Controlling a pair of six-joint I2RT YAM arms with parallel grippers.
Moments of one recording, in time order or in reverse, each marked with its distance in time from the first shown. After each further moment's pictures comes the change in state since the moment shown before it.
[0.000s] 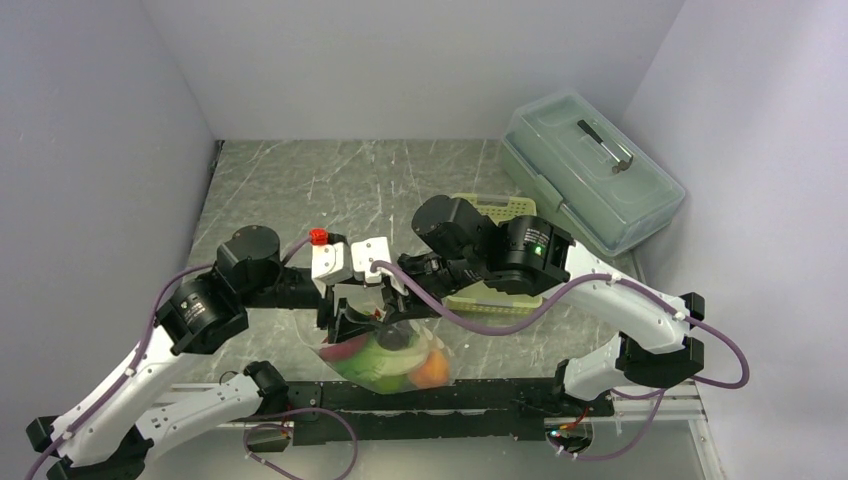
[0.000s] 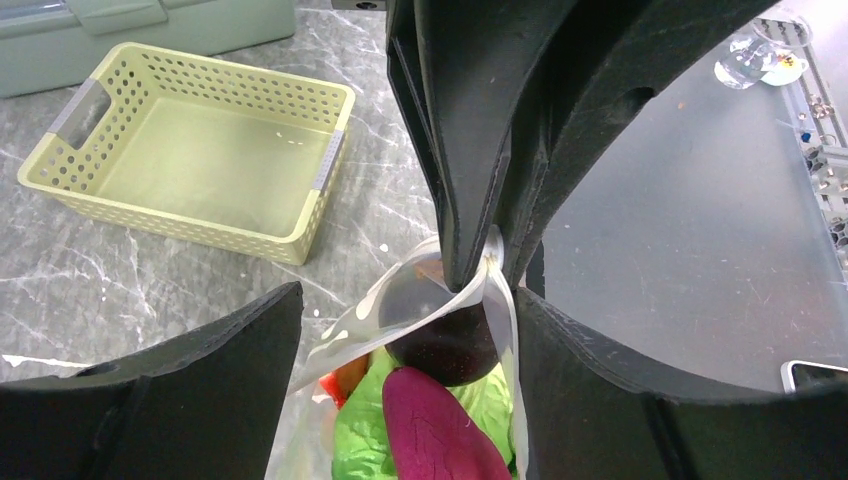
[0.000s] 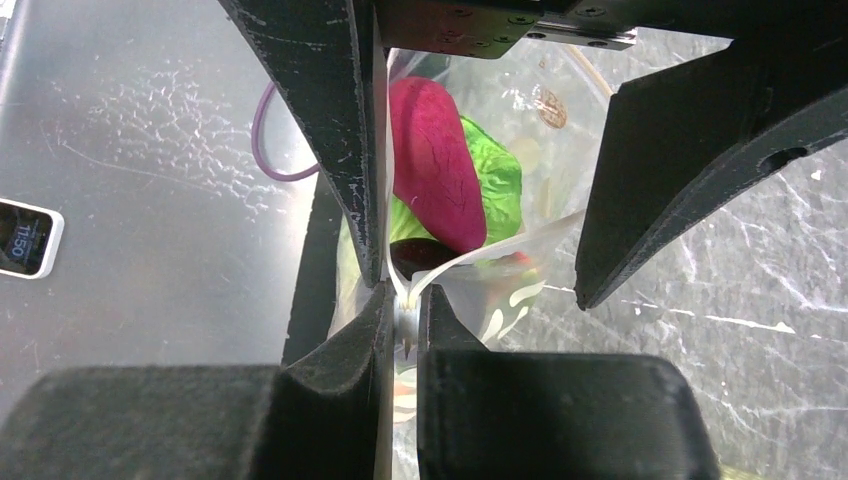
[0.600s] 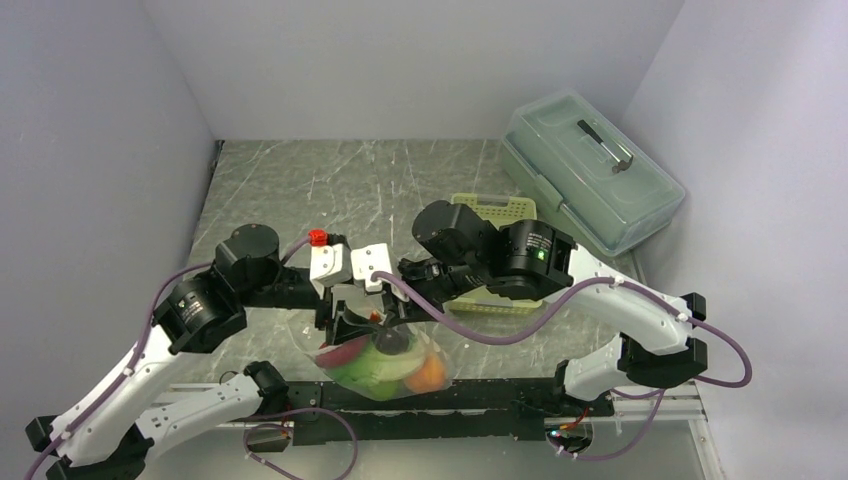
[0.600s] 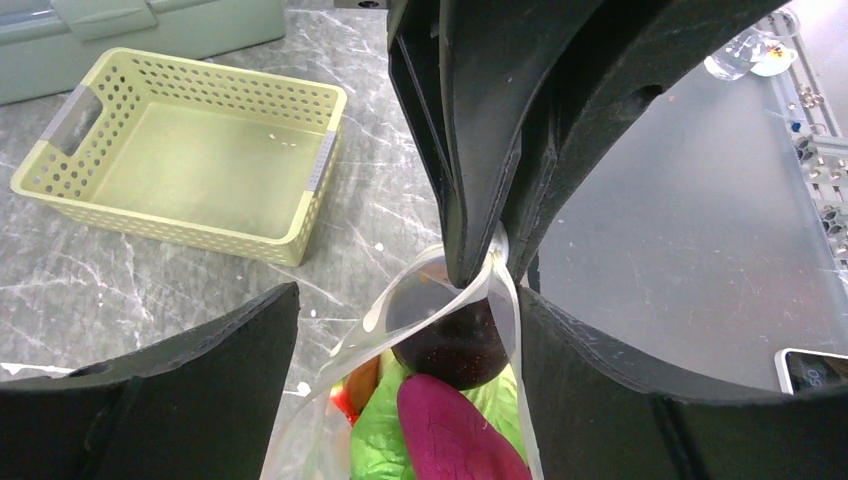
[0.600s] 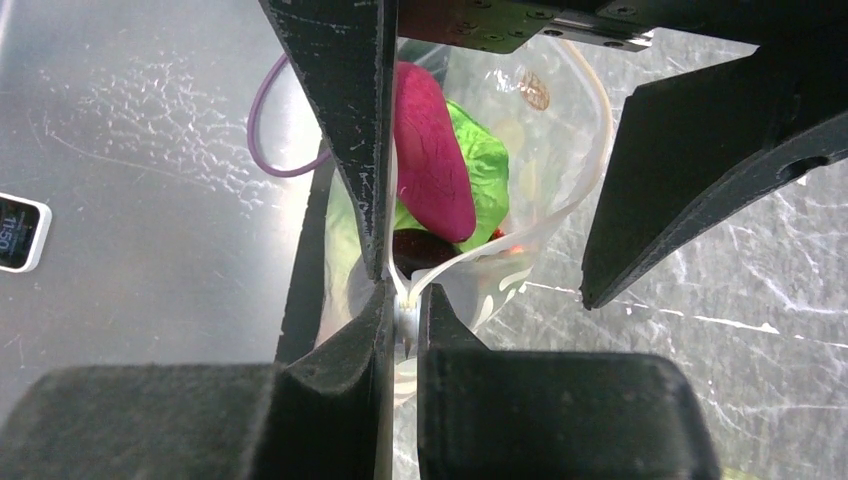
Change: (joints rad) left arm -0.003 0.000 0.017 -0.028 0.013 0.018; right arm 0.030 -0.006 -0.001 -0.001 0.028 -0.017
